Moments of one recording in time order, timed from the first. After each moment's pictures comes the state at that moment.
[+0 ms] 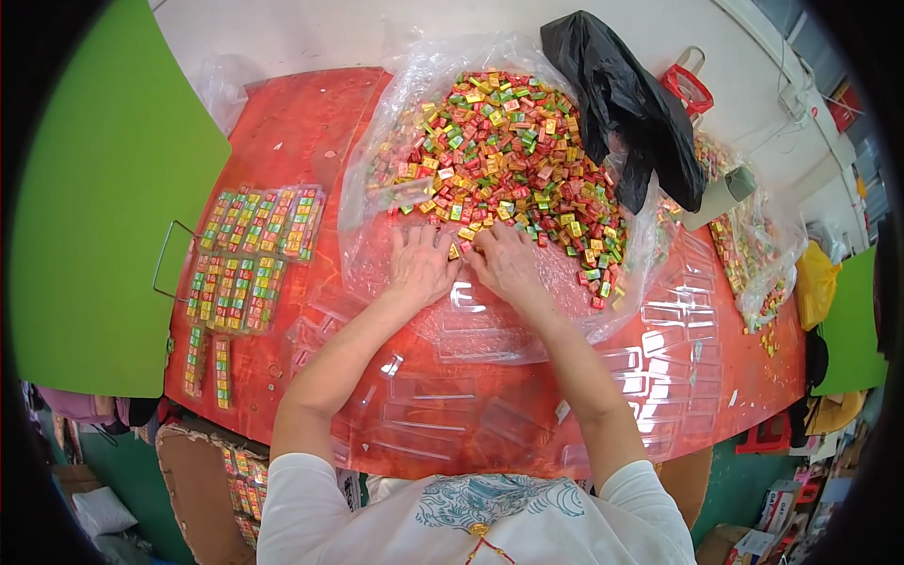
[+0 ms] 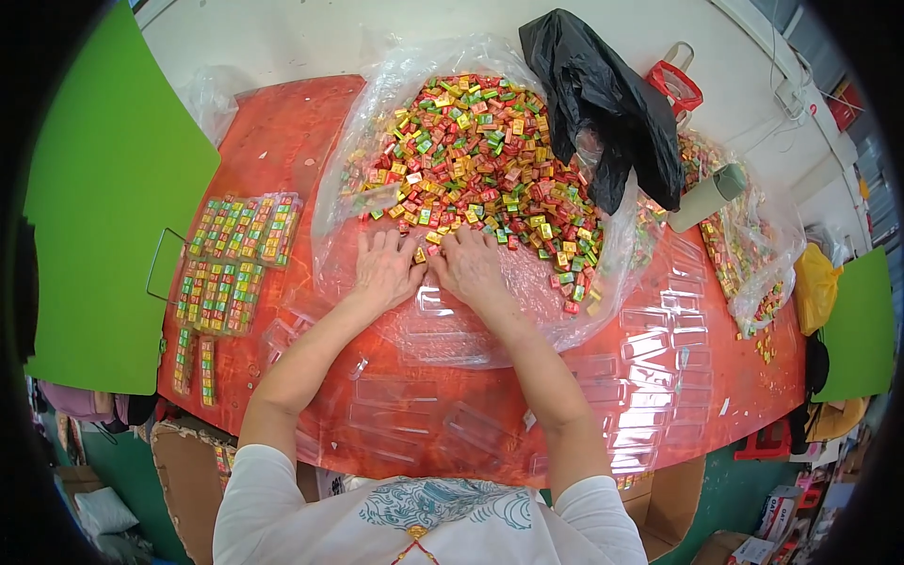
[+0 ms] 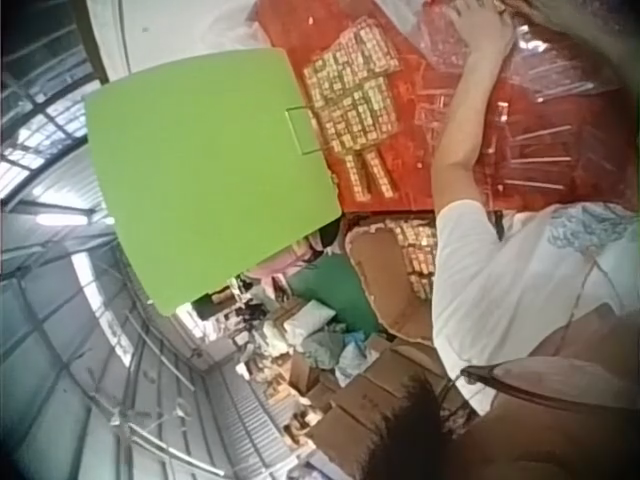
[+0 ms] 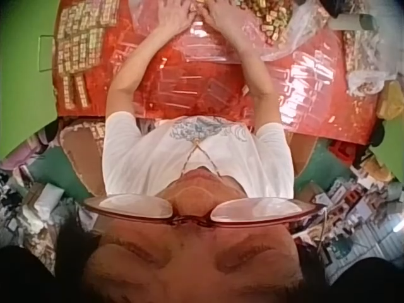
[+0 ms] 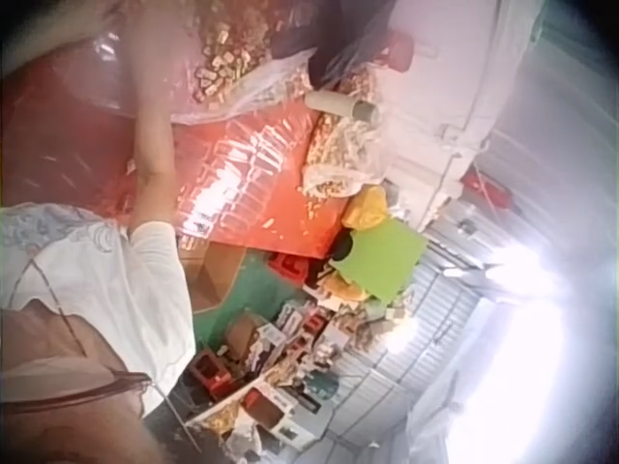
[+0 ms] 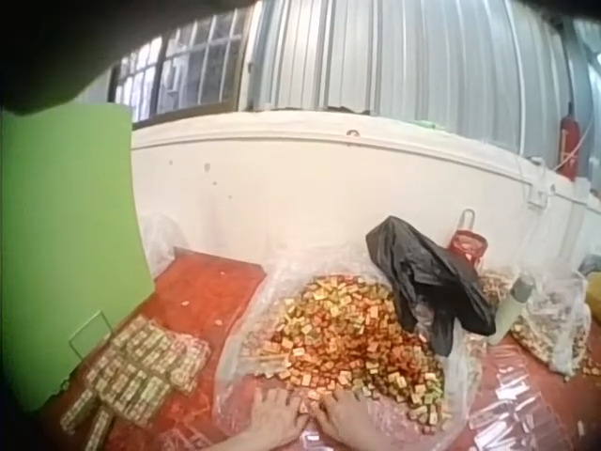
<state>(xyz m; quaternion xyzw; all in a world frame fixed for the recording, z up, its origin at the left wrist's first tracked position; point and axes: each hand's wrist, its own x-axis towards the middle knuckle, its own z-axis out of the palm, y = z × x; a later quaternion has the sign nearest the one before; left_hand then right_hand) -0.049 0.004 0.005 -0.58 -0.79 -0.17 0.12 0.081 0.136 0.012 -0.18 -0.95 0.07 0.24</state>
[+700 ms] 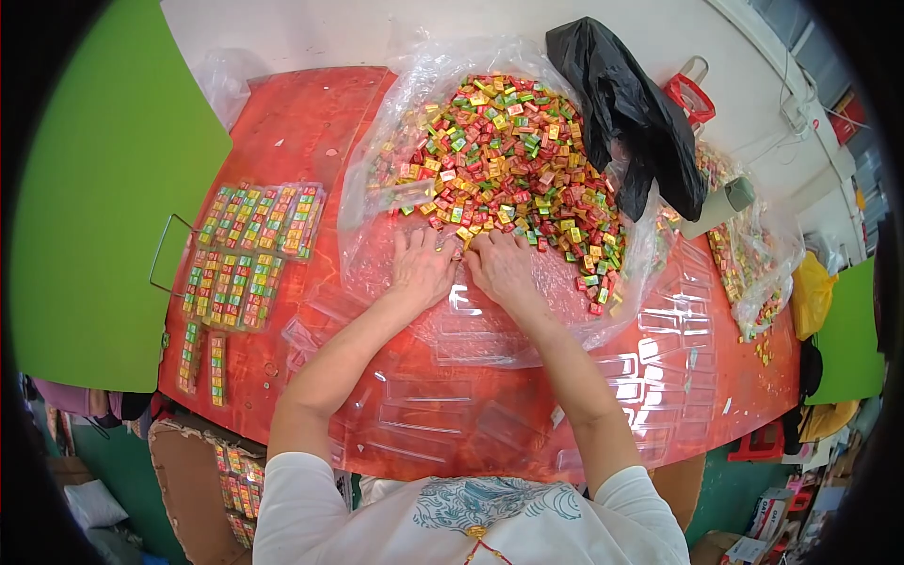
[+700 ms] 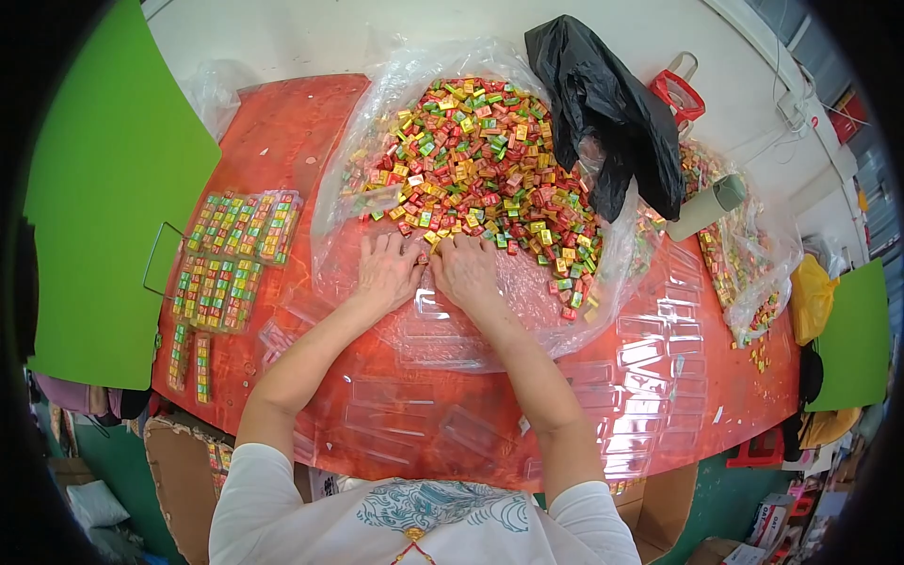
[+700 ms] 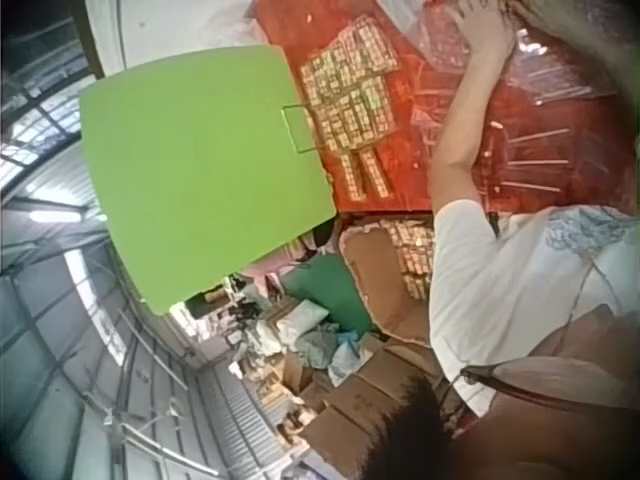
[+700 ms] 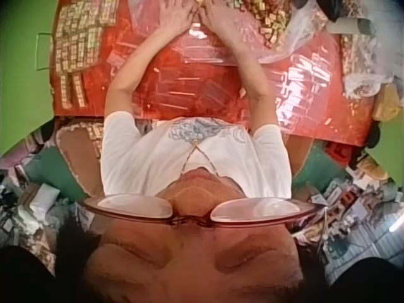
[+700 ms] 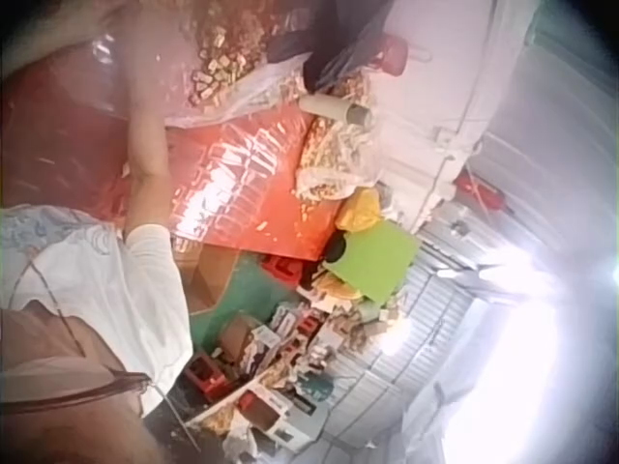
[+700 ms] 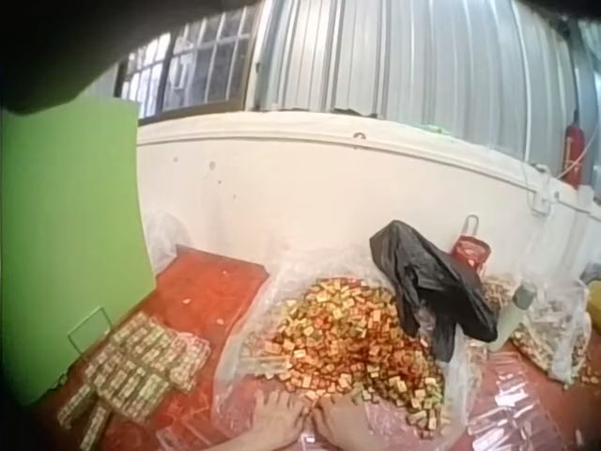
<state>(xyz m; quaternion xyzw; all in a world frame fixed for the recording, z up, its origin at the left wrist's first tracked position) -0.051 0.005 -0.005 -0.58 -0.79 -0.16 0.14 0.074 0.131 0.010 -0.19 -0.95 0.05 0.24</state>
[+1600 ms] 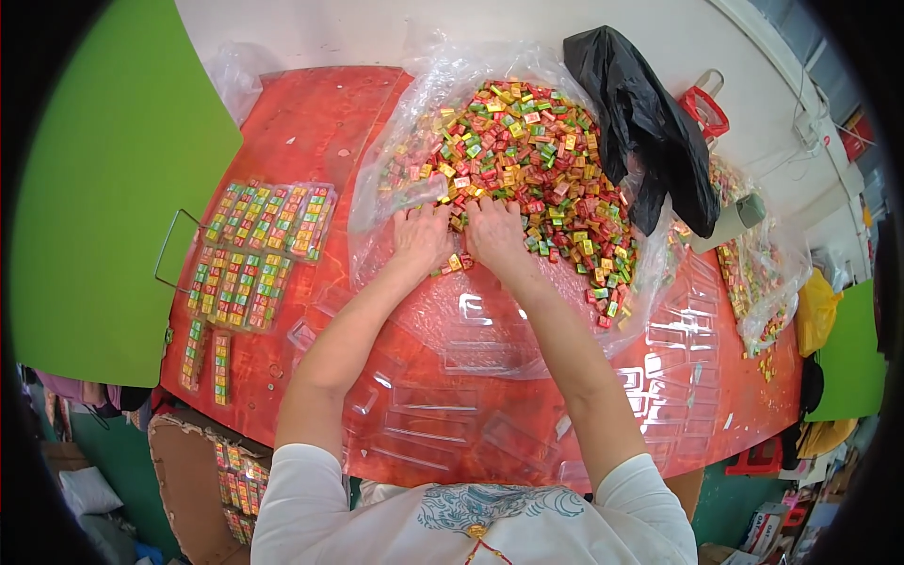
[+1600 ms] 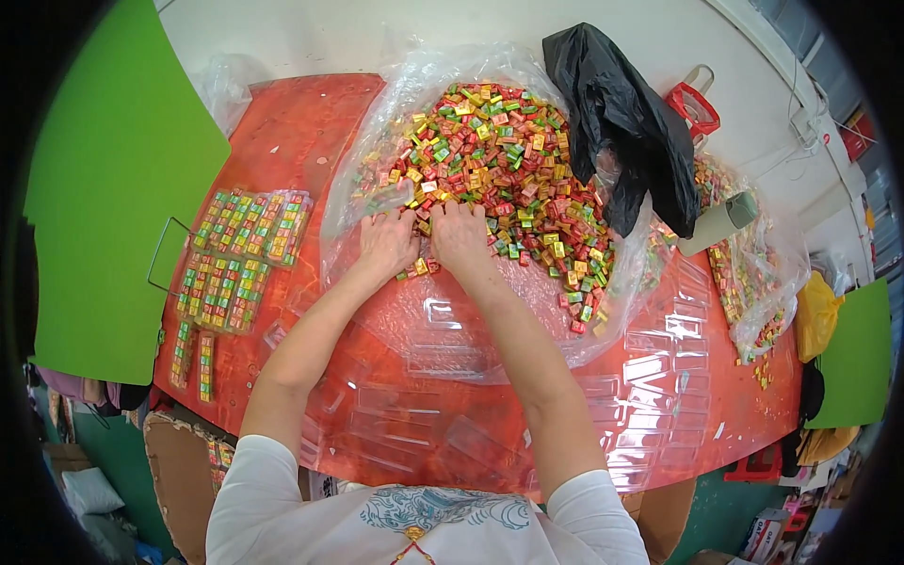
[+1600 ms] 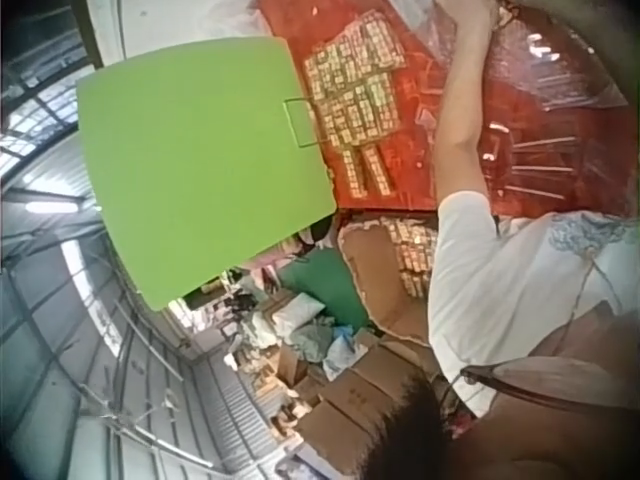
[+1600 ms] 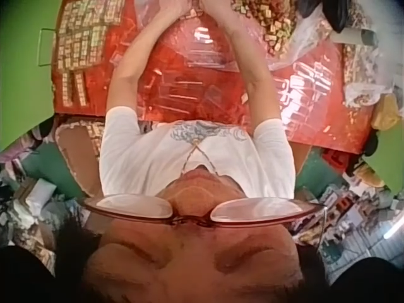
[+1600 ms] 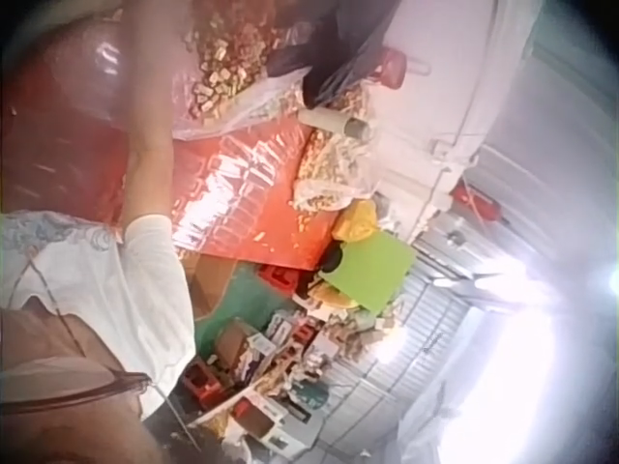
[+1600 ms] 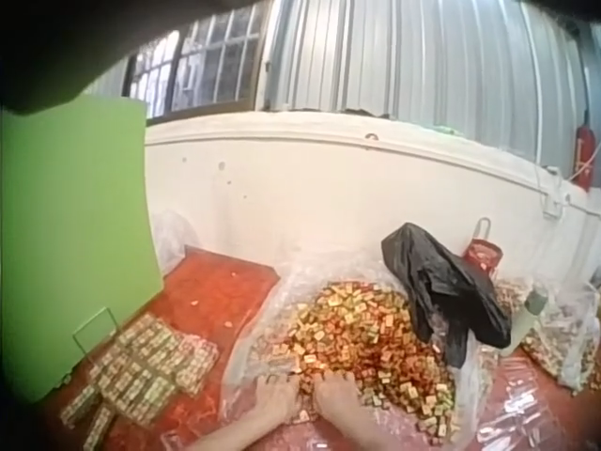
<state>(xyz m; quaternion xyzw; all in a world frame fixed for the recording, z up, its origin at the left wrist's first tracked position) -0.100 0.041 0.010 -0.49 -0.86 -0.15 0.04 0.005 0.160 0.019 -0.16 -0.97 -0.05 0.19</state>
